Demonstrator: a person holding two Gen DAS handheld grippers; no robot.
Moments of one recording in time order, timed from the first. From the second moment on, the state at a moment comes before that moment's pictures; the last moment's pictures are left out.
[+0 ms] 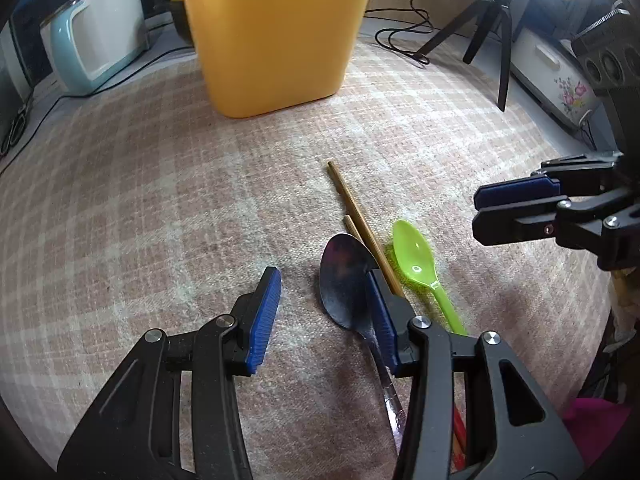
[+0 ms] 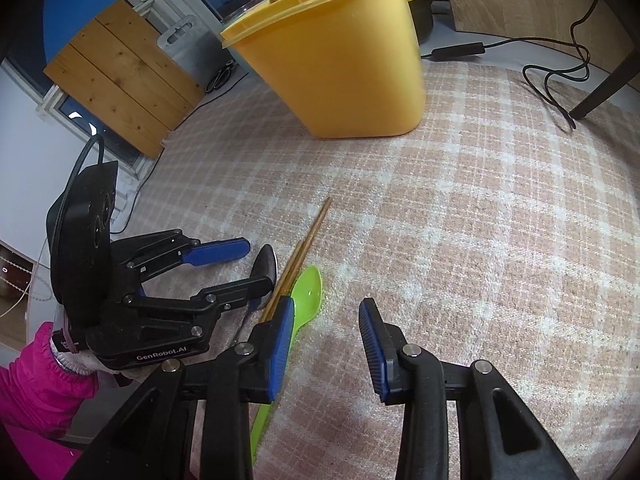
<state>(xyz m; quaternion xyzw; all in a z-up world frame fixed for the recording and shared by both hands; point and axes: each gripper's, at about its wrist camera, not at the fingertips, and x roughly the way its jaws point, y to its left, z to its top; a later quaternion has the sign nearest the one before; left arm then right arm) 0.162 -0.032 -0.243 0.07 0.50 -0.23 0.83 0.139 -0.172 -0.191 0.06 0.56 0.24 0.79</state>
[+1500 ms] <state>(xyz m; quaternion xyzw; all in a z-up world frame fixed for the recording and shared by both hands) 0.174 -0.058 -0.239 0.11 0.49 -0.31 0.81 0.140 -0.172 -0.192 0.07 0.56 0.23 0.79</state>
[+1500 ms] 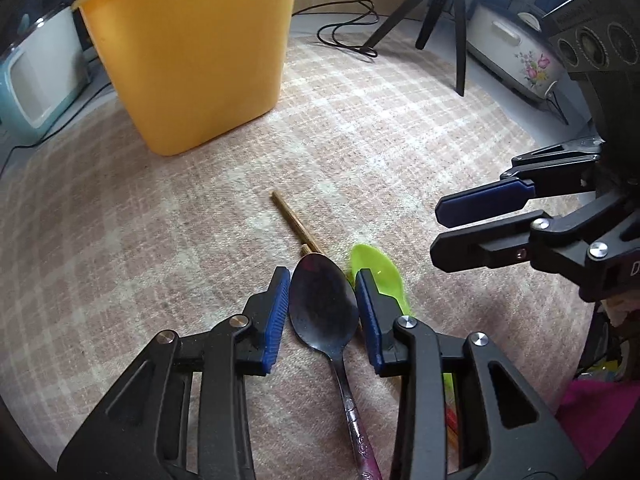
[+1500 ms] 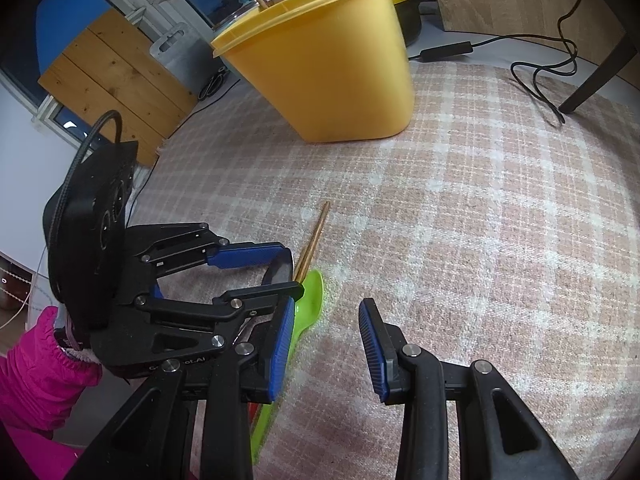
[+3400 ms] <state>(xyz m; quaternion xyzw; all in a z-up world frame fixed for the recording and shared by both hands) 0.135 -0.001 -0.123 0.06 0.36 -0.26 0.89 0.111 -0.152 -0.109 -0.01 0.44 0.18 0.88</state>
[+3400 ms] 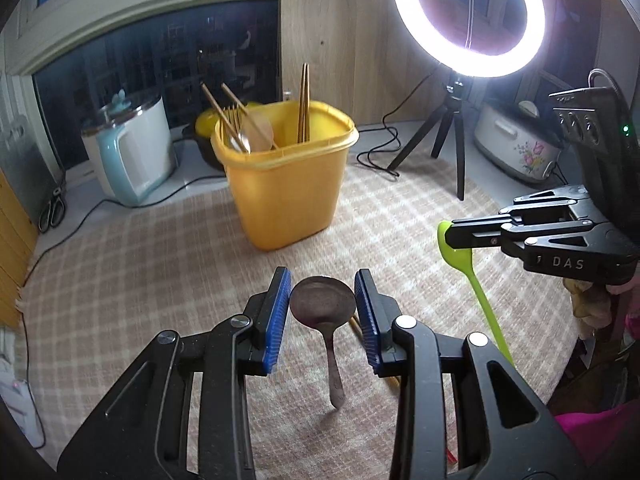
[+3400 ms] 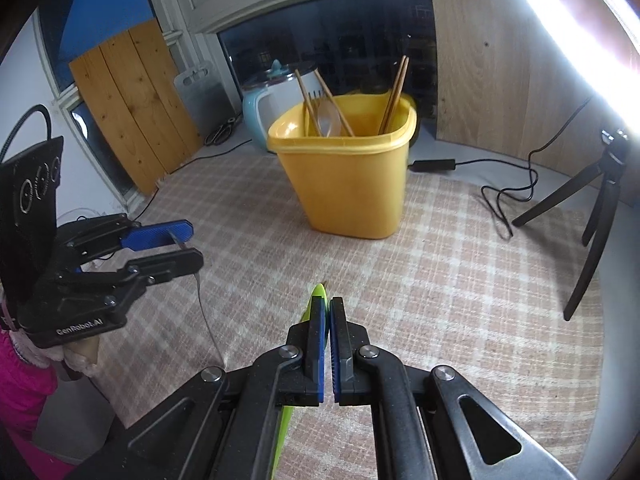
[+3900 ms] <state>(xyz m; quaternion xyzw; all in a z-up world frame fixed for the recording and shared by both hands) 0.134 -0.011 -0.108 0.07 0.34 -0.26 0.90 0.103 -0.158 -0.094 -0.02 0.42 0.17 0.89</state>
